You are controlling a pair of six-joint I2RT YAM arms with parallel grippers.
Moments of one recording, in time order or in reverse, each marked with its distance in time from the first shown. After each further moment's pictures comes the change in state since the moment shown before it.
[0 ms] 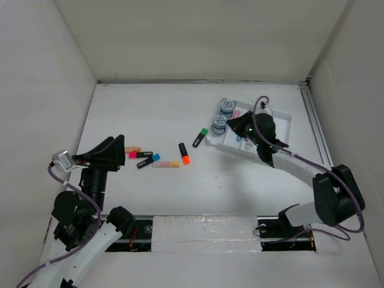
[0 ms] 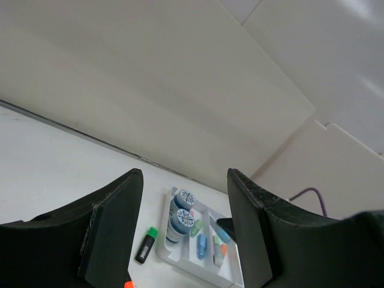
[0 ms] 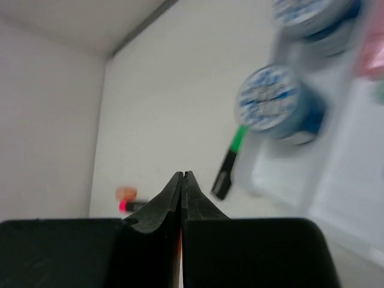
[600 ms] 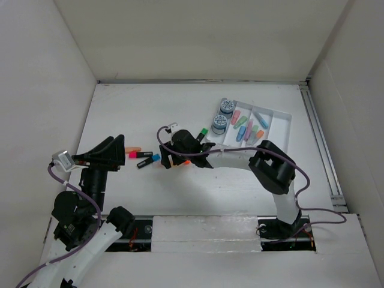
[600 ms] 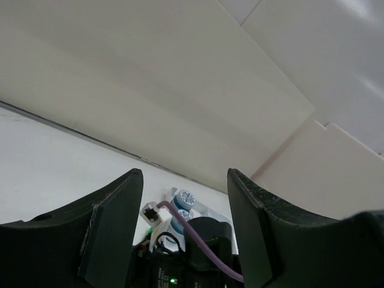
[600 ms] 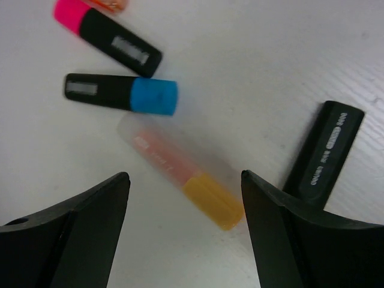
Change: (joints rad) left arm 0.000 0.001 0.000 0.003 0.002 0.002; right arm 0.618 0.620 0.594 -0.339 -0.001 -0.514
